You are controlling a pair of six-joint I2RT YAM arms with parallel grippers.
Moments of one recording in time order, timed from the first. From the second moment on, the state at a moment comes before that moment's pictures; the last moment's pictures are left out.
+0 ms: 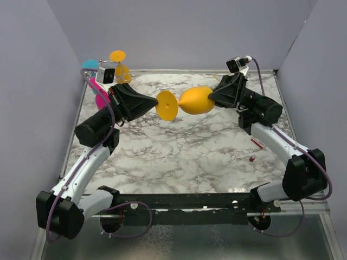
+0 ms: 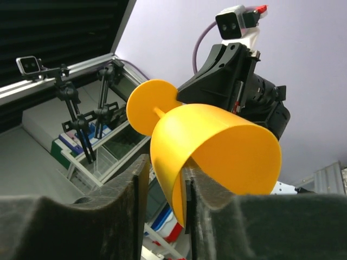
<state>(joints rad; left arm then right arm) -0.34 1.07 0.89 1.24 0.74 -1.82 0.35 1.41 1.02 1.49 -0.95 2.02</state>
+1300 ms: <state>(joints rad) -0.12 0.88 1.08 -0.30 0.48 -0.69 0.20 1.21 1.22 0.18 -0.83 0.72</state>
